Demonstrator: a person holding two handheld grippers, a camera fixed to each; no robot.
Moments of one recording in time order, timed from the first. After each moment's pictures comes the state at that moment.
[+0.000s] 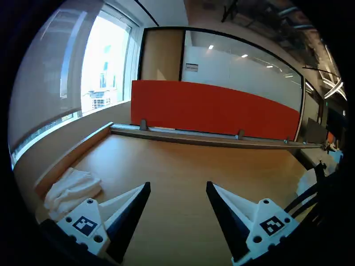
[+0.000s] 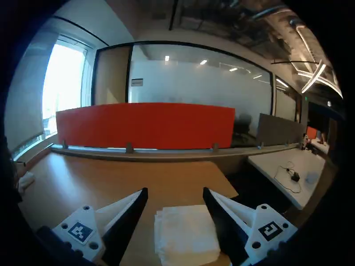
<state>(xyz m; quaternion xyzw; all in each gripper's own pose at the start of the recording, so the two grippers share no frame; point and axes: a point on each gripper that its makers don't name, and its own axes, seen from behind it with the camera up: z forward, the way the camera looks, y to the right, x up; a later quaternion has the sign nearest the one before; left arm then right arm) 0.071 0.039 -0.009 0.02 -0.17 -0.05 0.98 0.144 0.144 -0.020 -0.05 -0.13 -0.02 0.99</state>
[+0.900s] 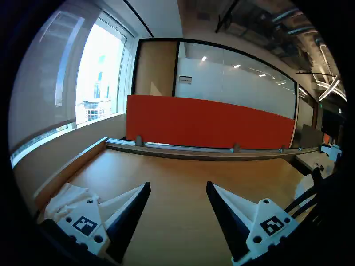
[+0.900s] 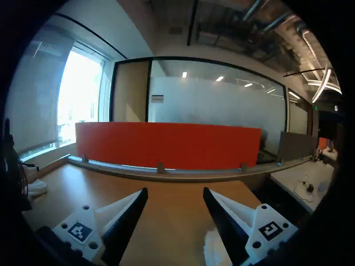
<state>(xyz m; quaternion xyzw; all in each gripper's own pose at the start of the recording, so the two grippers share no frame) 0.105 0.030 0.010 -0.01 -0.12 -0.05 0.99 0.182 0.002 0.006 0.01 -0.07 -0.02 1.00</state>
